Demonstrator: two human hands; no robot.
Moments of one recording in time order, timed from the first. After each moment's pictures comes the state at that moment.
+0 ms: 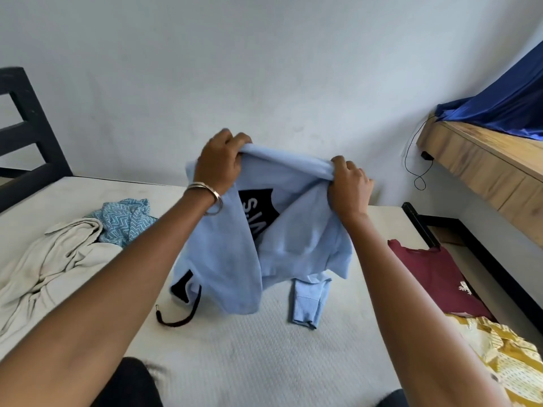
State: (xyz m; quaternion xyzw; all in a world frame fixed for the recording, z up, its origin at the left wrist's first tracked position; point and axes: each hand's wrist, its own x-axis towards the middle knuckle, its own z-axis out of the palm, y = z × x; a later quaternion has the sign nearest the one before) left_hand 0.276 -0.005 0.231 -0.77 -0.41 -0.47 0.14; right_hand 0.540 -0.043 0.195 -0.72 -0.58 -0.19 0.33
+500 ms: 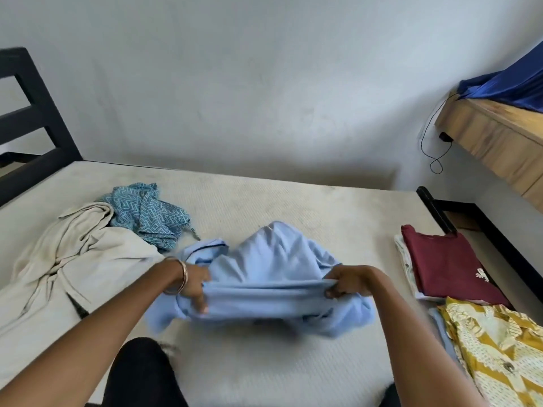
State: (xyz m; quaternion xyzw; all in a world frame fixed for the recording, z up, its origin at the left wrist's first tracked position) left_hand 0.190 -0.077 0.068 -0.78 -0.50 0.31 -0.20; right_hand 0.580 -0.100 0.021 -0.61 -0.67 0.40 -0.12
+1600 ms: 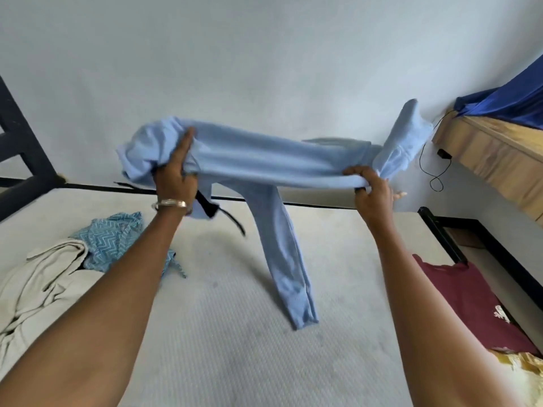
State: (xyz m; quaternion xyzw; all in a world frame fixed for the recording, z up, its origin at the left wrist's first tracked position) left_hand 0.232 0.102 0.186 -0.64 -0.44 -0.63 -0.03; right_hand 0.610 0.053 0.155 -0.67 -0.56 0.00 0.49
